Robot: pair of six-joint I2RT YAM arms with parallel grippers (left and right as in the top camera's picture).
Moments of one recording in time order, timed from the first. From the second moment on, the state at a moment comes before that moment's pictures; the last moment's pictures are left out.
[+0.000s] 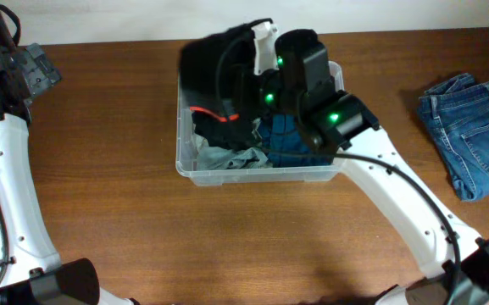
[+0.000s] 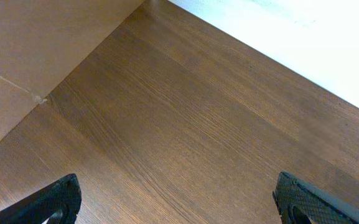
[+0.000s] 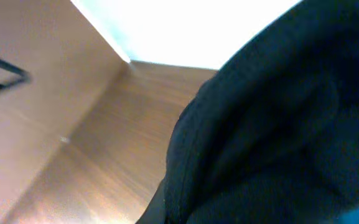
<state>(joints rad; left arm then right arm) 0.24 1.72 2.04 -1.15 -0.33 -0.29 0.52 1.65 1.61 -0.36 -0.30 0.38</state>
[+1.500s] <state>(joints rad) 0.24 1.72 2.04 -1.15 -0.33 -0.29 0.54 1.79 1.61 -0.65 0.10 0.42</state>
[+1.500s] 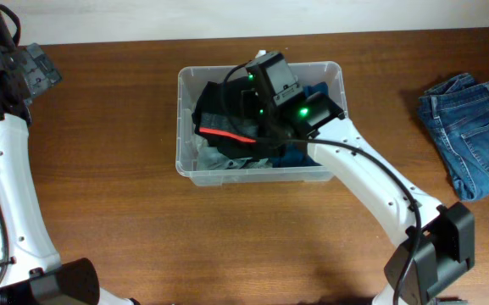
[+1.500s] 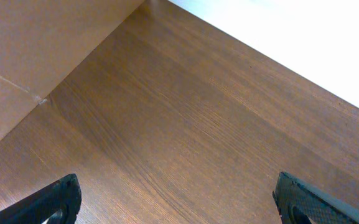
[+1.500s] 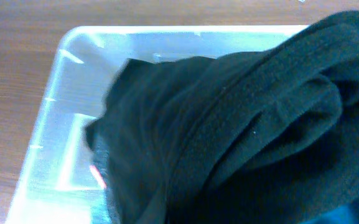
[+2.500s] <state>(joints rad) 0.24 1.72 2.04 -1.15 -0.33 -0.29 0.35 1.80 1.61 -0.80 0.15 0.15</state>
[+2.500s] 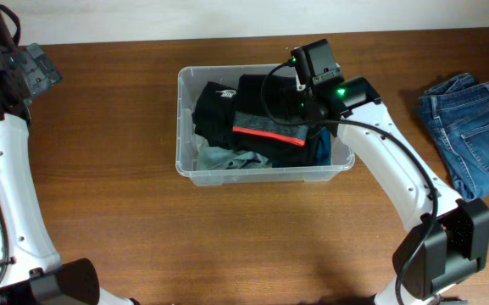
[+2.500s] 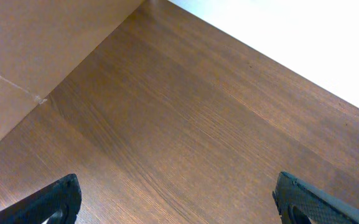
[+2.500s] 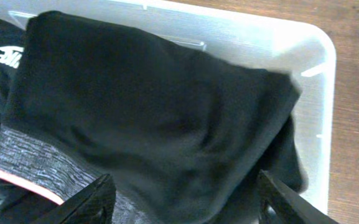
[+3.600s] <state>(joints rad) 0.24 1.72 2.04 -1.15 -0.33 -0.29 0.35 2.04 1.62 -0.84 0.14 0.19</state>
